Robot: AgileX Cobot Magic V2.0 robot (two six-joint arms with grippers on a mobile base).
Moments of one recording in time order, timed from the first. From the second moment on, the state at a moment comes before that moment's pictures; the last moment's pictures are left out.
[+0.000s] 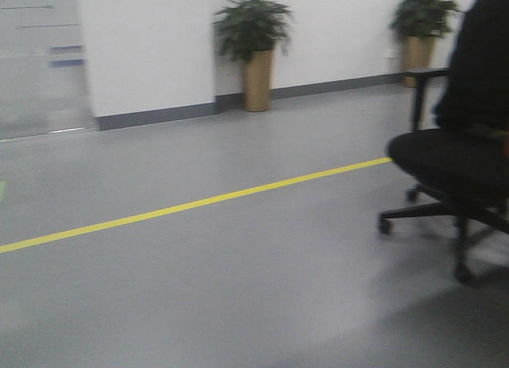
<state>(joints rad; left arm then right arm) 0.13 0.00 0.00 -0.03 0.02 0.00 -0.05 0.00 0.00 0.11 0.04 -0.08</state>
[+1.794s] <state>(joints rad) 0.13 0.00 0.00 -0.03 0.02 0.00 -0.05 0.00 0.00 0.11 0.04 -0.08</state>
